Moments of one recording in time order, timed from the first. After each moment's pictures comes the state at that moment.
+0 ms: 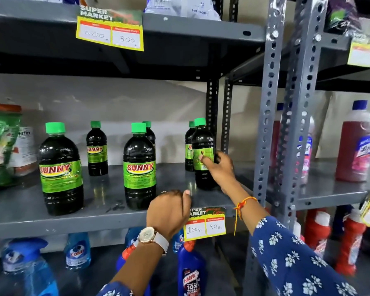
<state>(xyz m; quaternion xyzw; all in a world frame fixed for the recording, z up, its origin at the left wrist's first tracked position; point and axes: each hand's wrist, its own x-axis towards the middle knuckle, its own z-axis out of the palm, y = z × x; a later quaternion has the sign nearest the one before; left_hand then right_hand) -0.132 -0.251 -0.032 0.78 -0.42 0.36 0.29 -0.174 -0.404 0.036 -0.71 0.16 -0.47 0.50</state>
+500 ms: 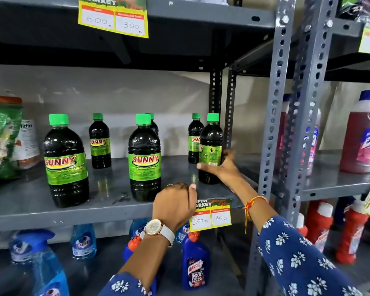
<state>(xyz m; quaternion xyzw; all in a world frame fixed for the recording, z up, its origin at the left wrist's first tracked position) -0.132 -0.249 -0.034 0.77 -0.44 0.36 0.29 -0.173 -0.424 0.009 -0.76 0.20 -0.38 0.49</state>
